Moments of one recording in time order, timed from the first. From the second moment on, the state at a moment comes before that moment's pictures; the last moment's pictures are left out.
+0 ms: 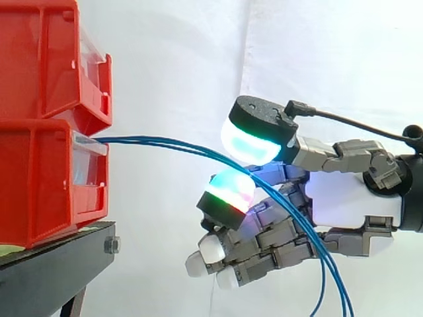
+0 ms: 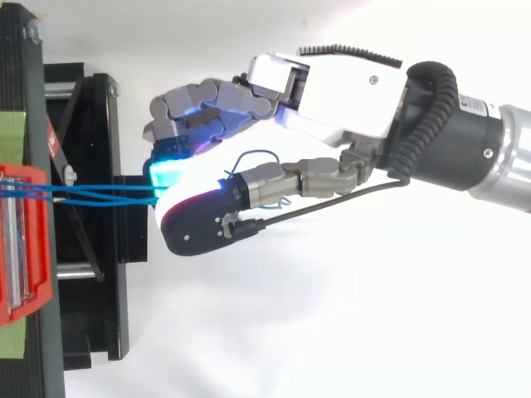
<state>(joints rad) 0.13 -2.28 -1.28 -2.66 -1.18 -0.26</state>
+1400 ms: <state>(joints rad) 0.12 -2.27 -1.28 -2.66 -1.18 -0.27</state>
